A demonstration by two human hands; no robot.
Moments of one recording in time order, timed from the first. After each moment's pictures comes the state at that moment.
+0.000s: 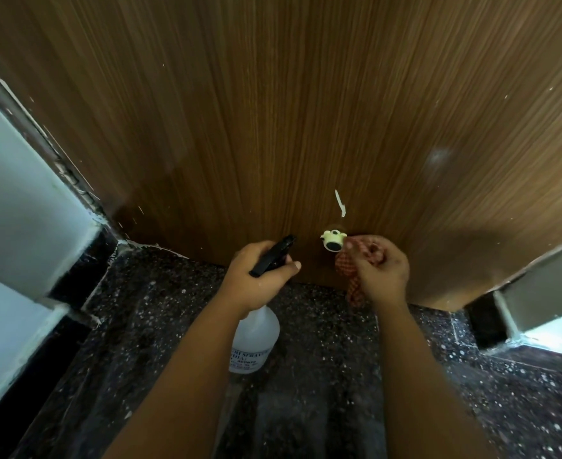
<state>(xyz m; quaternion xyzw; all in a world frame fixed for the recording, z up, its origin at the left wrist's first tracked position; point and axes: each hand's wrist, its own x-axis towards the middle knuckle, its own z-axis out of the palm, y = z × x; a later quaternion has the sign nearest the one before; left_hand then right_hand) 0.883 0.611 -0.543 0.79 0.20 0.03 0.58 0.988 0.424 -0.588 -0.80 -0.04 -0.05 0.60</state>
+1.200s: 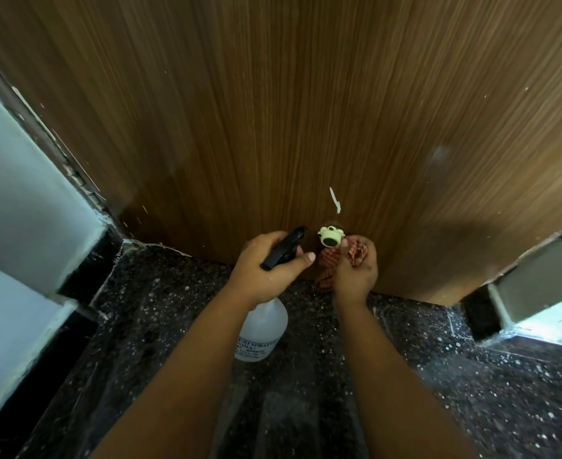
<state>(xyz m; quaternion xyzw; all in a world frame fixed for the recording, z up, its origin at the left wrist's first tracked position) 0.879 0.594 -0.522 0.82 0.15 0.05 0.55 0.976 0.470 -0.626 -0.71 0.08 -0.12 0.69</state>
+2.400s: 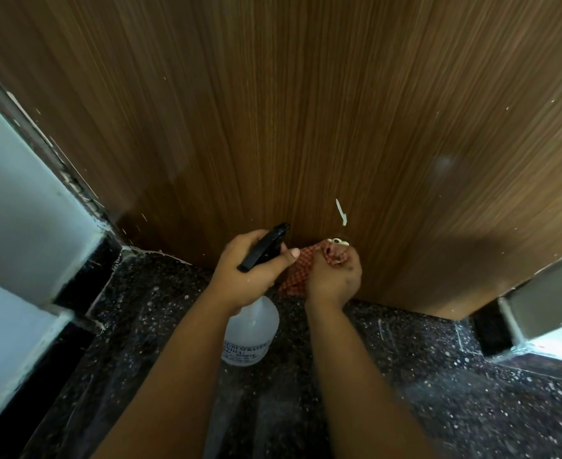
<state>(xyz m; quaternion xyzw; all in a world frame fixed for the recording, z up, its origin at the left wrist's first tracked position) 0.881 0.618 -0.514 0.79 0.17 0.09 0.58 0.963 0.519 -0.595 -0.75 0.18 -0.11 0.63</state>
